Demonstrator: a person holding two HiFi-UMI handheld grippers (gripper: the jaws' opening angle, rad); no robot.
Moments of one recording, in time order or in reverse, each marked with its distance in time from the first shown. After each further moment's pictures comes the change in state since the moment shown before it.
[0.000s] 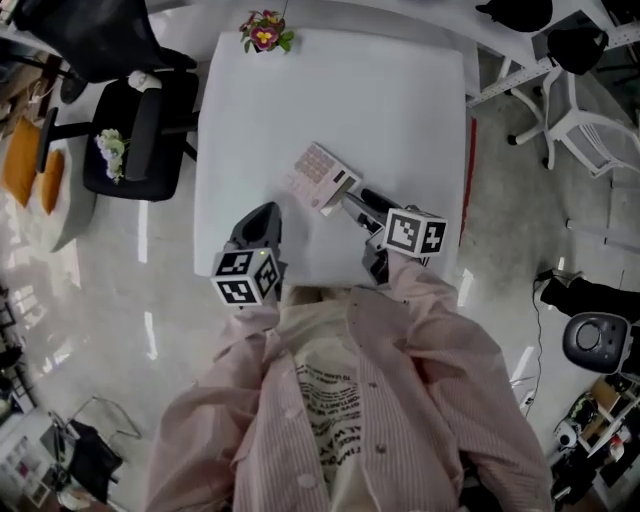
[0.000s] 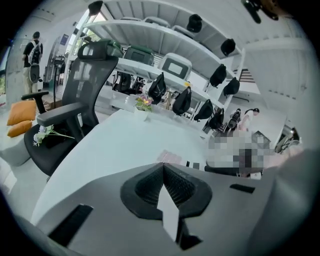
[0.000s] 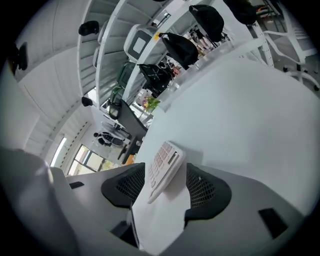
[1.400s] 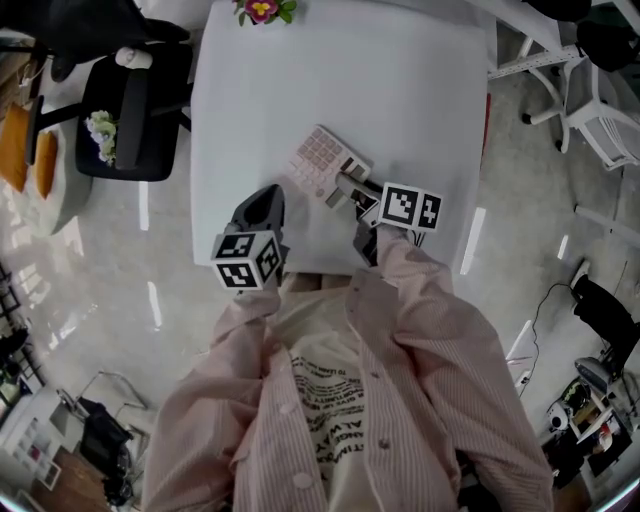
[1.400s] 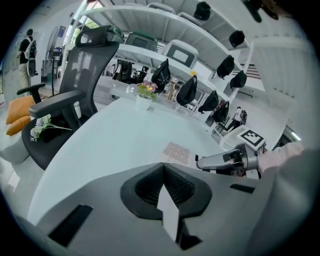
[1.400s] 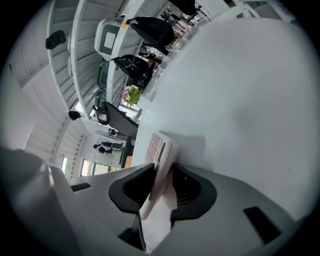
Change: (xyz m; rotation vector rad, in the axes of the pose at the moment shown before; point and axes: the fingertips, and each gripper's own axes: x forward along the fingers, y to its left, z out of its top) left arm 0.032 0.019 -0.018 -0.023 0.115 0.004; right arm 0.055 -0.018 -0.022 0.239 0.109 0.011
